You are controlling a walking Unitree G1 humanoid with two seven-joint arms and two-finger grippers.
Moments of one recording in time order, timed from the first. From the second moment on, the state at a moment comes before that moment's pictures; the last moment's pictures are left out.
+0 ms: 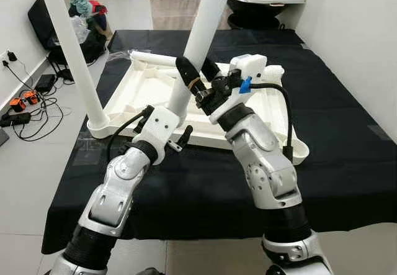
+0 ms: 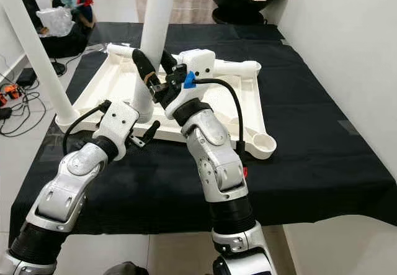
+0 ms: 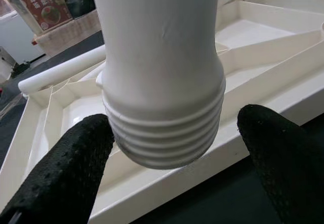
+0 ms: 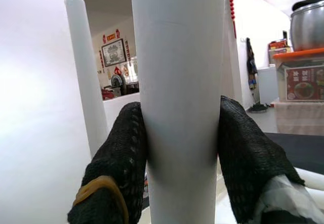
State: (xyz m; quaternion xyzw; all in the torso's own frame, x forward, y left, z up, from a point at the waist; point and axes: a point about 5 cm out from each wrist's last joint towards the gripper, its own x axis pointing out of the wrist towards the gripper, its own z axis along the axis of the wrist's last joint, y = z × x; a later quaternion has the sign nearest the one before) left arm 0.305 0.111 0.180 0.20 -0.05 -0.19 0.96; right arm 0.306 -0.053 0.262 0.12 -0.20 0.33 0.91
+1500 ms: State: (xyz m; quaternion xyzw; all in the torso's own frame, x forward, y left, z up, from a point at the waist) left arm 0.305 0.109 0.181 0.20 -0.08 -0.19 0.96; right arm 0.299 -0.049 0.262 0.13 -0.19 0.35 0.91
